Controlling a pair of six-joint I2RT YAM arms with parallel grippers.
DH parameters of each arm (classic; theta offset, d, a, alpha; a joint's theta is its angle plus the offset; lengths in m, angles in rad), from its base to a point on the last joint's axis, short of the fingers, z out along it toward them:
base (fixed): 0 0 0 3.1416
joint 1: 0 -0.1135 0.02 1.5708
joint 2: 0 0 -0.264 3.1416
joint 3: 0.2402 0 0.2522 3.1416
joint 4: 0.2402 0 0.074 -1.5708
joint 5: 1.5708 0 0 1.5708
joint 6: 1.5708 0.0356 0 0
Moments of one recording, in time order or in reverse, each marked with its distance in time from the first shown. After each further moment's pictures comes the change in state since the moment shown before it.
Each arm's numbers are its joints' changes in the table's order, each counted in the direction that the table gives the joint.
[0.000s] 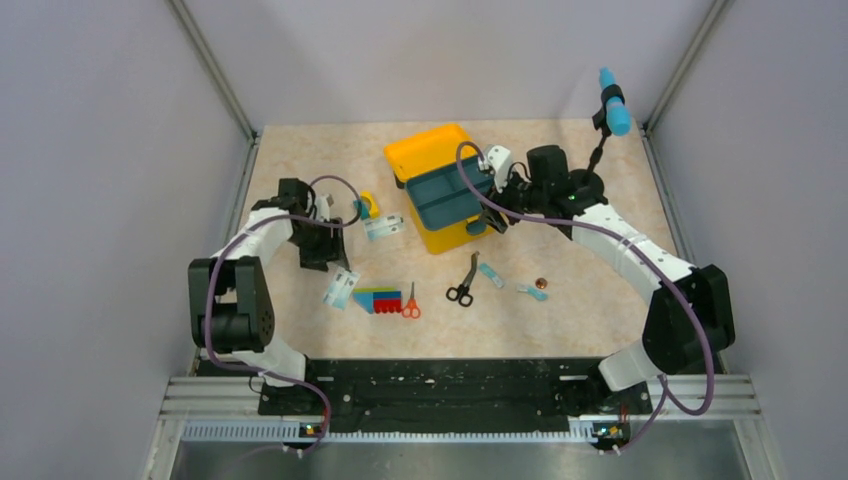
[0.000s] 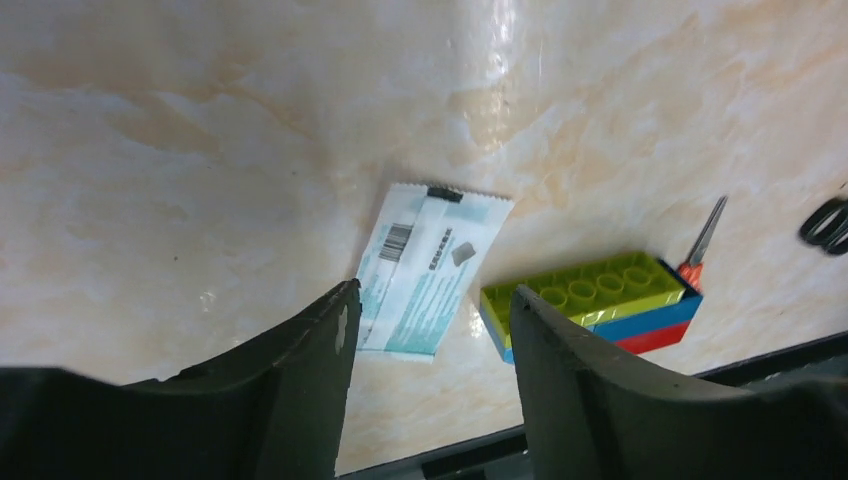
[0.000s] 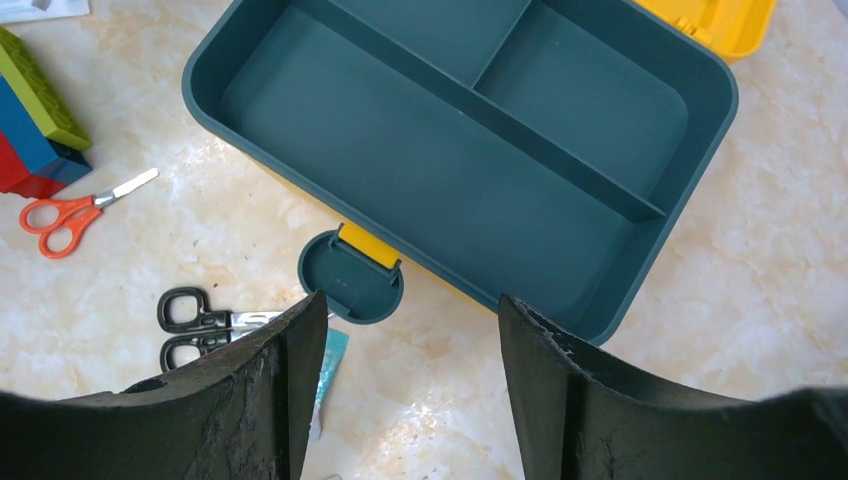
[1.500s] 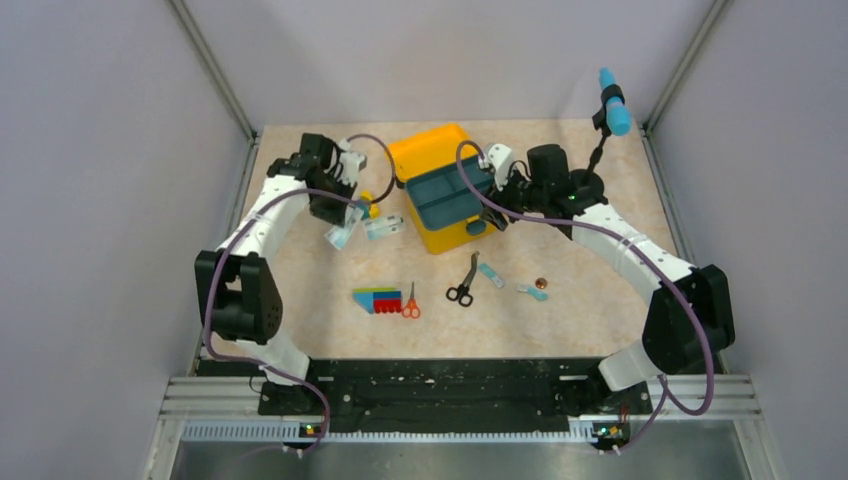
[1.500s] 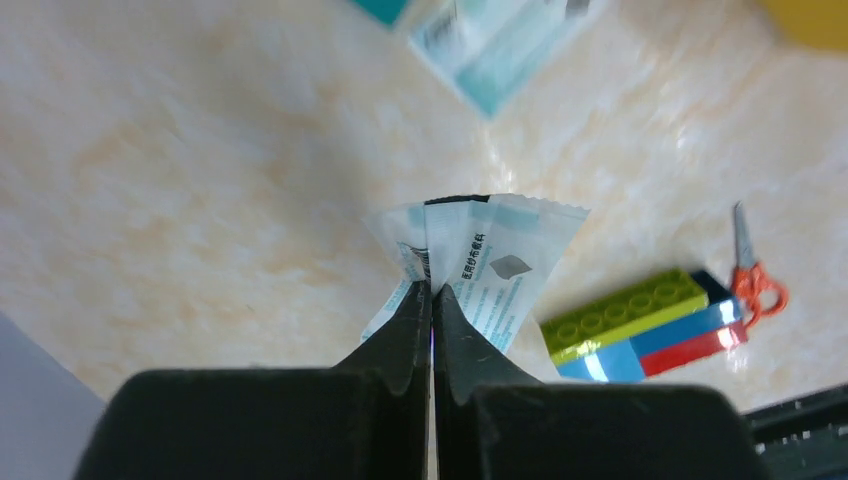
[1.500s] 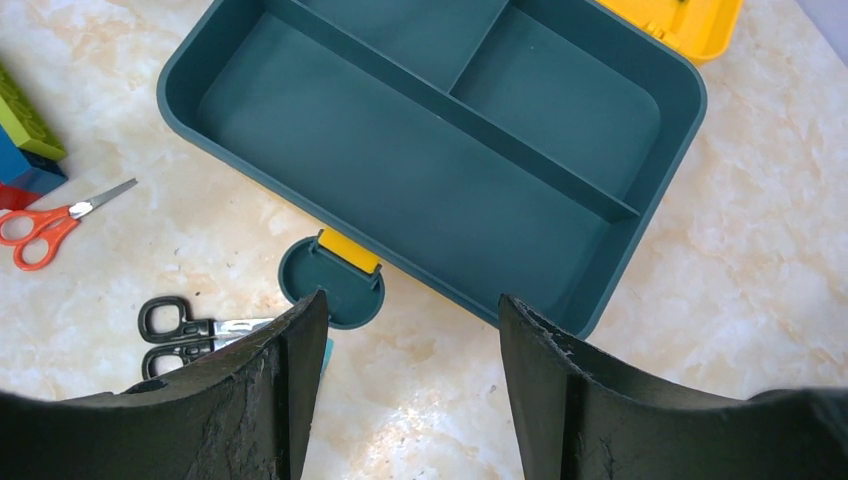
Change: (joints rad) left arm 0.189 0.068 0.297 0.152 -0.184 0.337; right arm 0.001 0.004 0.008 -0.019 0.021 0.002
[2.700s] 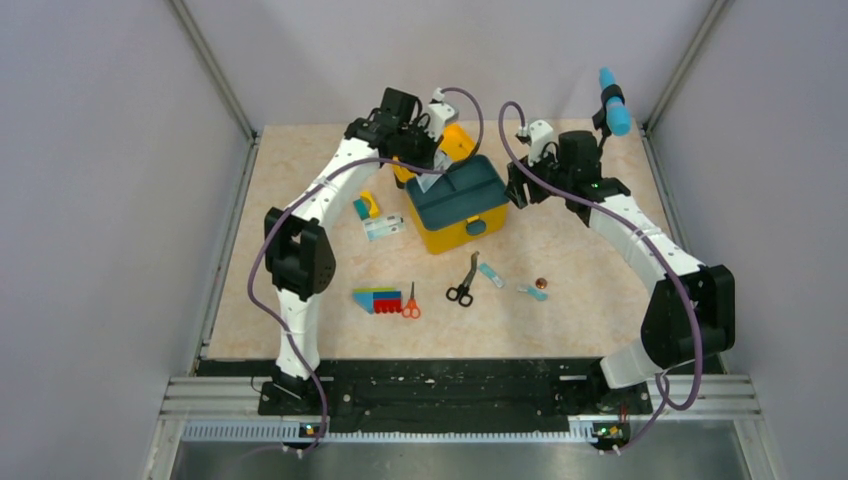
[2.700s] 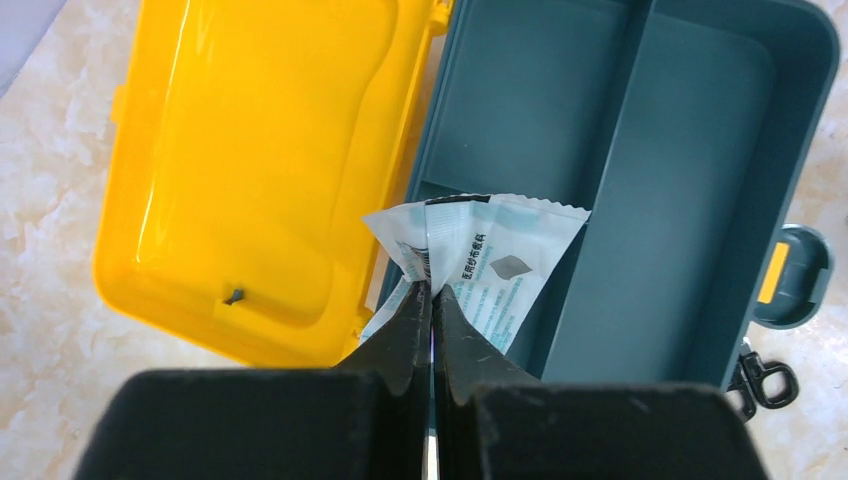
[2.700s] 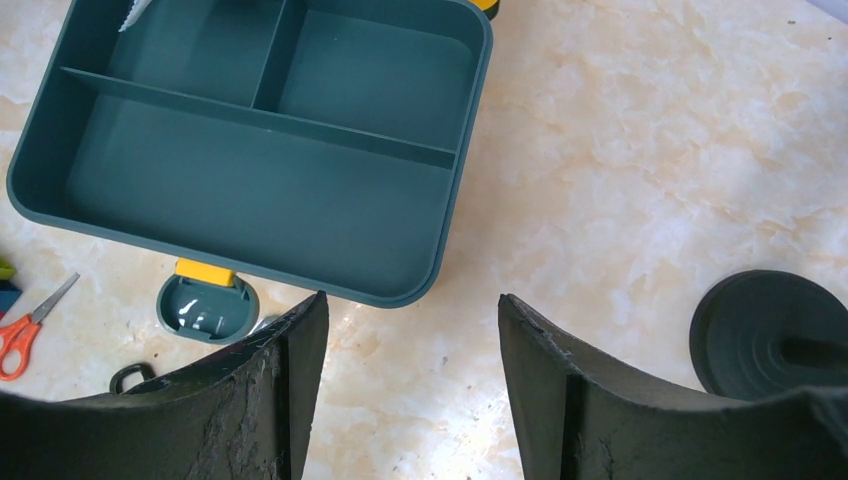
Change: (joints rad) left arm 0.288 0.433 0.698 -0.151 0.204 0.055; right arm 0.165 0.016 0.036 -0.030 0.044 0.206
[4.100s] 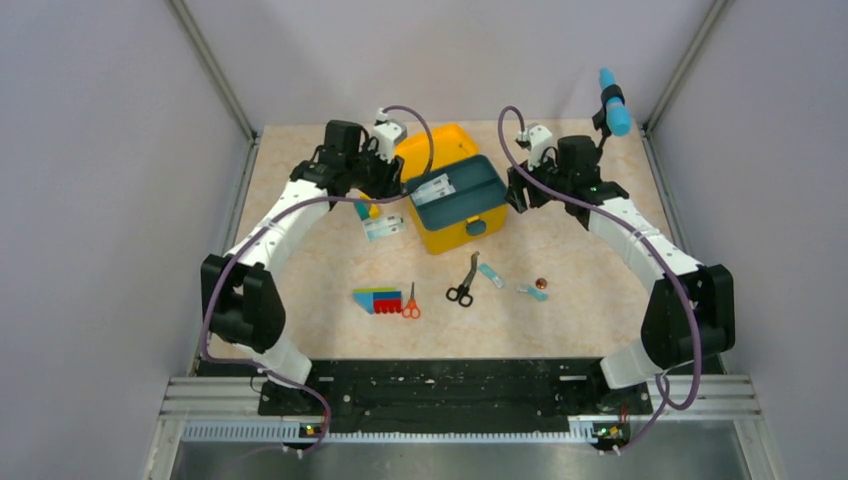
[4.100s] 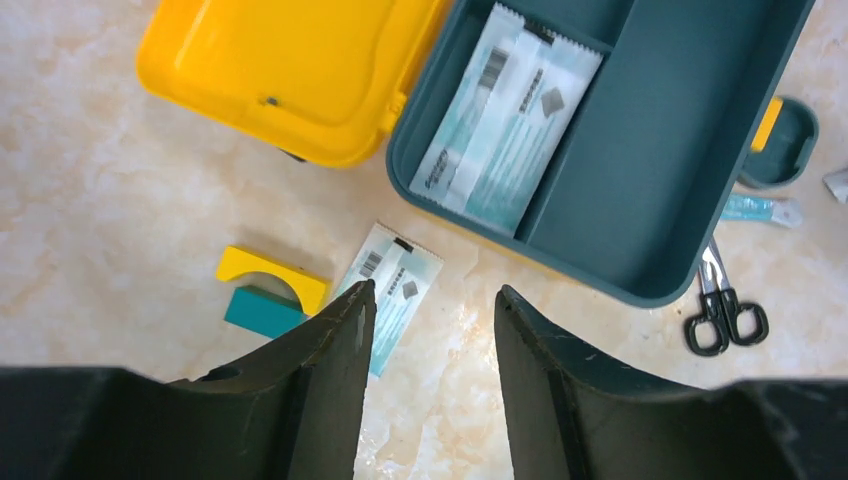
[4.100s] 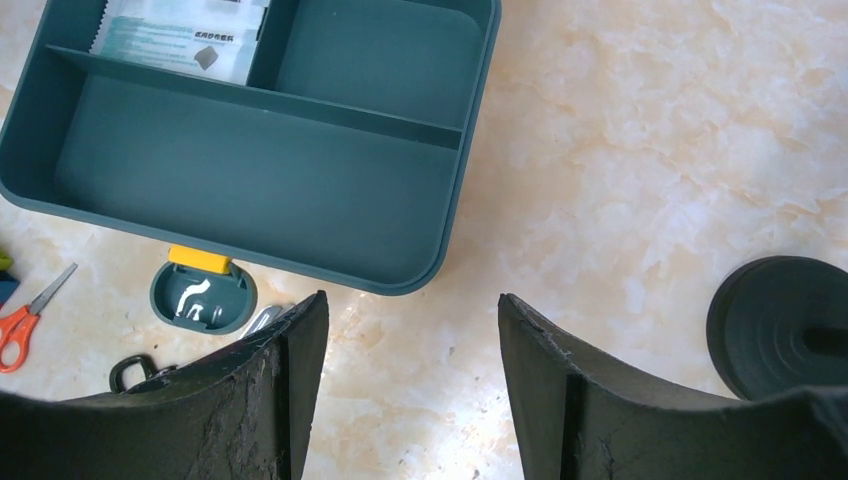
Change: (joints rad) left arm -0.101 -0.450 -0.597 -0.256 -0.005 -0.103; right arm 0.003 -0.001 -0.029 -0.014 -0.002 0.007
